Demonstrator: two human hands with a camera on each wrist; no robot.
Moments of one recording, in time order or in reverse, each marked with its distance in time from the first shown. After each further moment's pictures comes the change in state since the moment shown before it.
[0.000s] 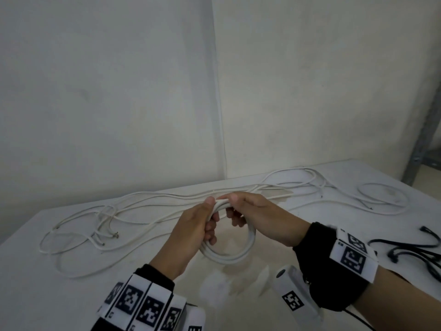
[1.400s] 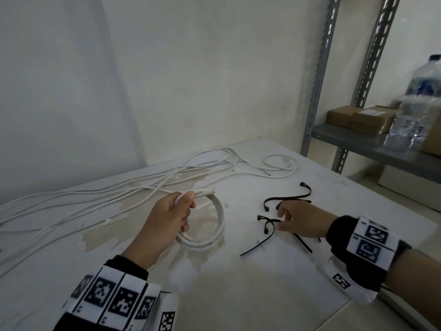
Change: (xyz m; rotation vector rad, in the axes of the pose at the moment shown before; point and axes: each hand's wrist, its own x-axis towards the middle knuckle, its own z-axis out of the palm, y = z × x) left_hand -0.016 -0.016 0.109 0.109 -0.210 0.073; right_hand -0.181 0.082 -0.140 -0.818 0.217 0.736
